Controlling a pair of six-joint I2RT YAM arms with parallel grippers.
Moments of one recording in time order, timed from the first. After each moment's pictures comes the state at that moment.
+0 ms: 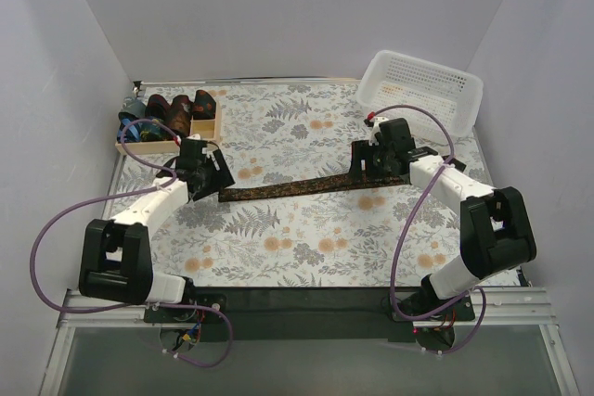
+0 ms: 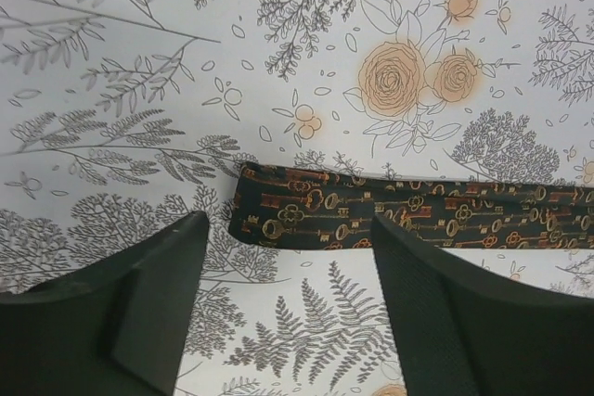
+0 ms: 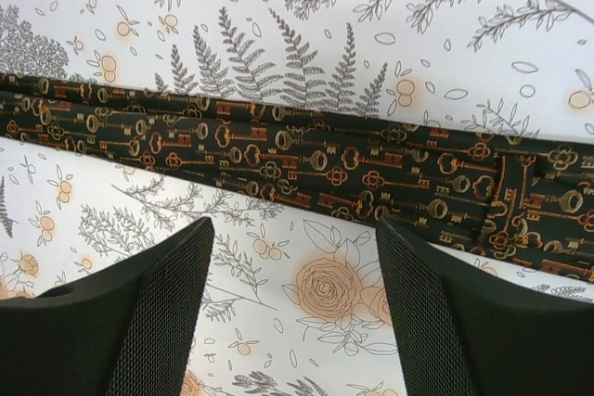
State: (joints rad) left arm -0.17 1.40 0.78 -0.32 -0.03 -0.56; right arm 0.35 1.53 0.95 -0.28 -0.20 0.20
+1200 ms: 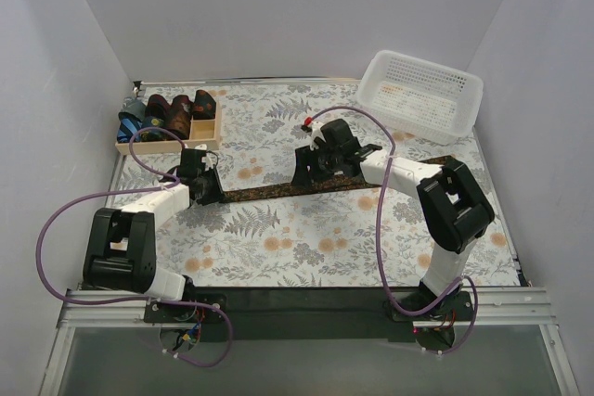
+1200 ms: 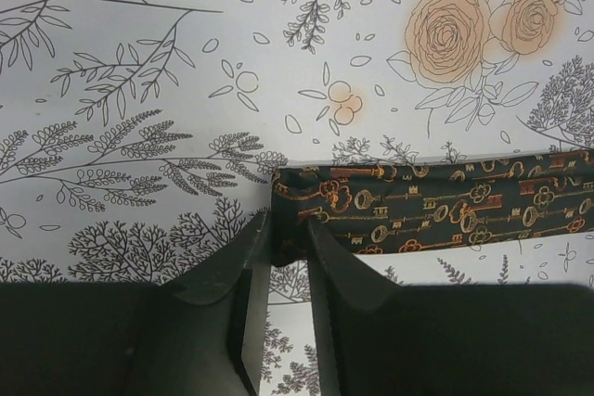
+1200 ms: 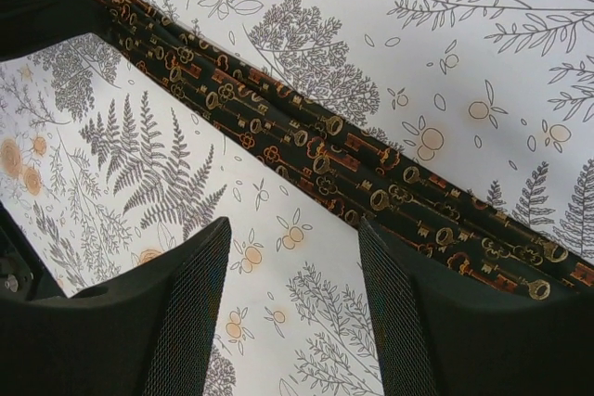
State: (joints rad) left arm -0.14 1.45 0.68 -0.20 0.05 -0.39; right arm 0.65 1.79 1.16 -0.14 -0.39 0.30
